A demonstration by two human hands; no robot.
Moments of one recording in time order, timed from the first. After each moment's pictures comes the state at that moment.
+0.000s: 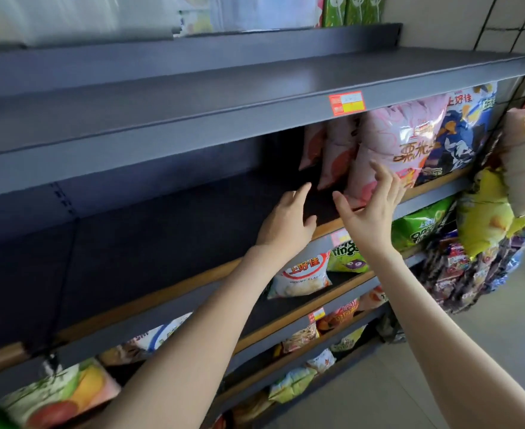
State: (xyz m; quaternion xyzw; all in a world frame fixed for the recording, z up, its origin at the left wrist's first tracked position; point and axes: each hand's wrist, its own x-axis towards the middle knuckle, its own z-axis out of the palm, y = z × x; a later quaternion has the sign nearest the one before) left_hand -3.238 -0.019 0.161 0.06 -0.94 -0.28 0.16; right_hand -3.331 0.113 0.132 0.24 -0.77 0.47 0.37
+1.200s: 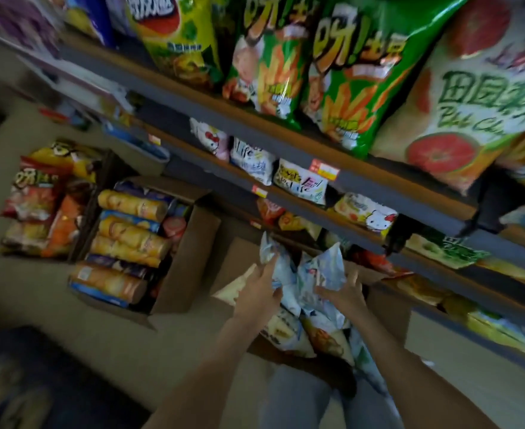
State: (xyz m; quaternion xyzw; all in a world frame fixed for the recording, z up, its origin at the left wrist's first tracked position) left_hand -2.640 -0.141 -0.263 0.63 -0.65 -0.43 -0.03; right_hand -2.848 -0.114 -0.331 0.27 -0.80 0.07 -0.53
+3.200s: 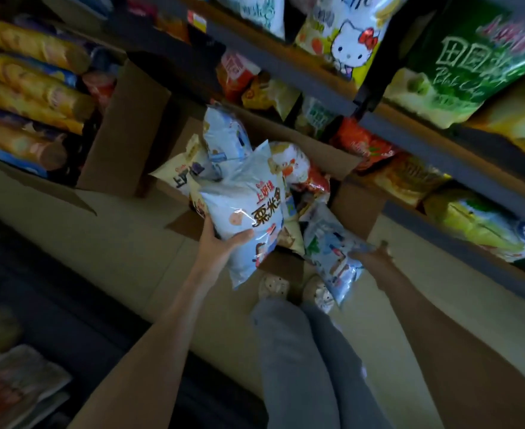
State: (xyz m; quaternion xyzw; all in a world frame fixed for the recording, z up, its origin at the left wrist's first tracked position) left_hand -2.709 0.058 -0.408 0.69 -0.27 -0.60 0.30; right_hand -3.016 0.094 -0.465 0.14 -0.84 0.06 -0.52
